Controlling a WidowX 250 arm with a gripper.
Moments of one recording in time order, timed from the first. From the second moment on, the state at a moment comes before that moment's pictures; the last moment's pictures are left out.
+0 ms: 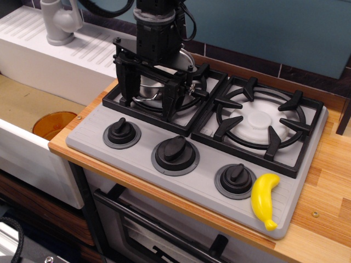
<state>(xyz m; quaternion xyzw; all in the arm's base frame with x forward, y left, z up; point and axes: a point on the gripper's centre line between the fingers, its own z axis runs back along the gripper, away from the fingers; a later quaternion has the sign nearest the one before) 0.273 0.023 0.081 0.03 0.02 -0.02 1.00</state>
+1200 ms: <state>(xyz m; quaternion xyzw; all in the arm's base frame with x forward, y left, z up) 0.299 -0.008 0.075 0.02 0.04 0.02 1.00</state>
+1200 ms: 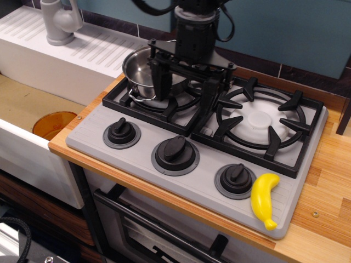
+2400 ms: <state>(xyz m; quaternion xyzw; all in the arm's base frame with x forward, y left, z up) 0.349 0.027 0.070 0.03 0.00 0.00 1.00</state>
